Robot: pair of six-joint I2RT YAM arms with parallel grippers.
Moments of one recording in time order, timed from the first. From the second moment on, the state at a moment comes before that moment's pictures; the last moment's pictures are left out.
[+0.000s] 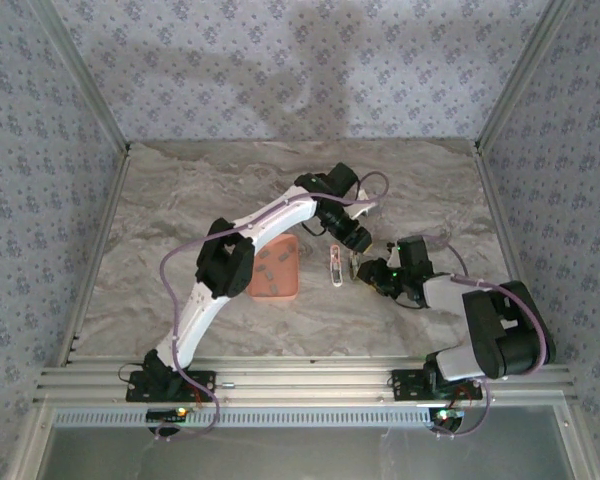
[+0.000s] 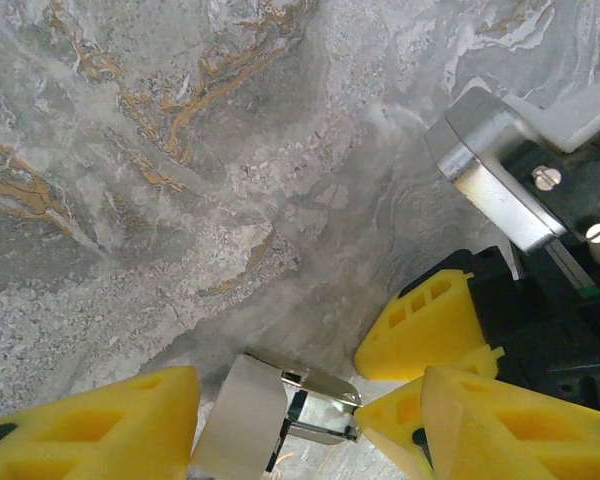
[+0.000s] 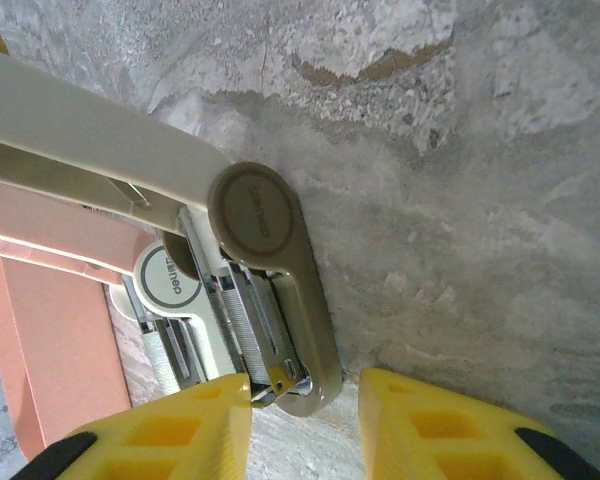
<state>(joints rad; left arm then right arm) -0.80 2.43 2.23 -0.97 0.55 0.04 0.25 1.42 0.41 0.13 -0.50 0.78</state>
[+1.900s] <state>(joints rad) -0.80 2.20 1.98 -0.84 0.64 0.02 0.27 1.18 0.50 -0.14 -0.41 0.73</state>
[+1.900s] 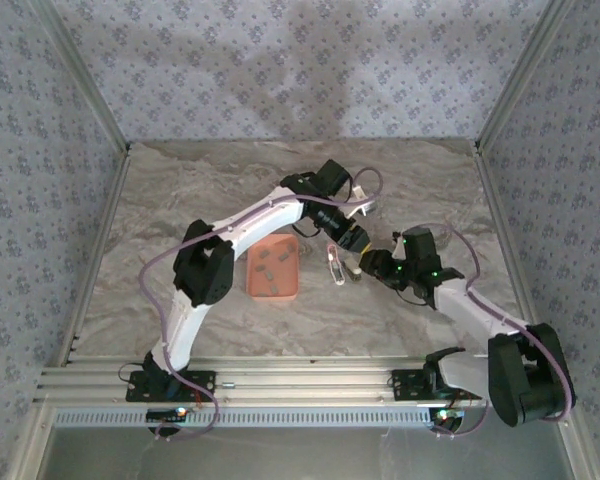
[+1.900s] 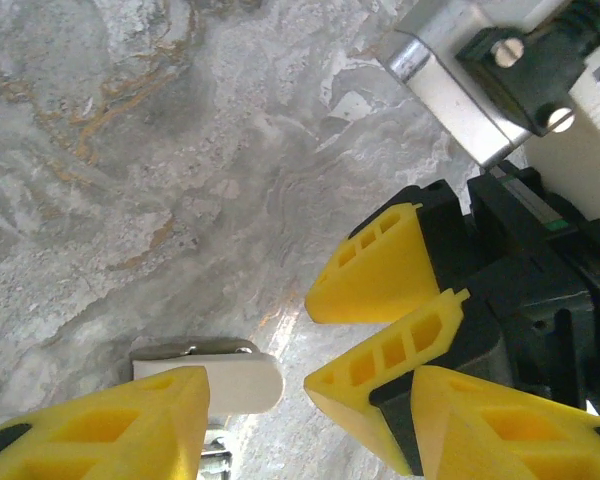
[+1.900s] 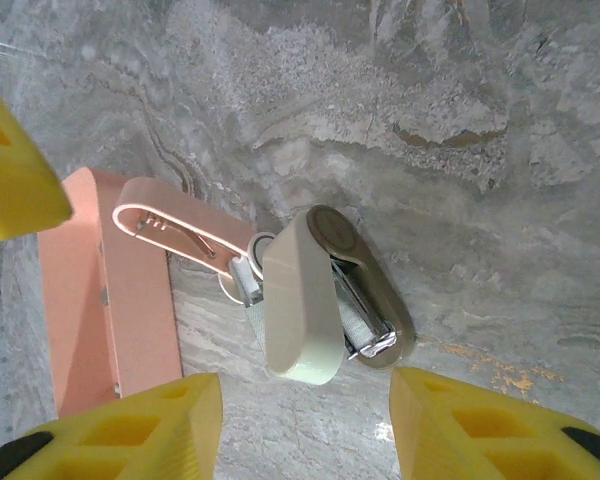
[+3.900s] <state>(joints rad) -0.76 2.11 1.81 -0.74 0.59 -0.04 0.37 1.28 0.58 -0.30 -0.24 0.66</state>
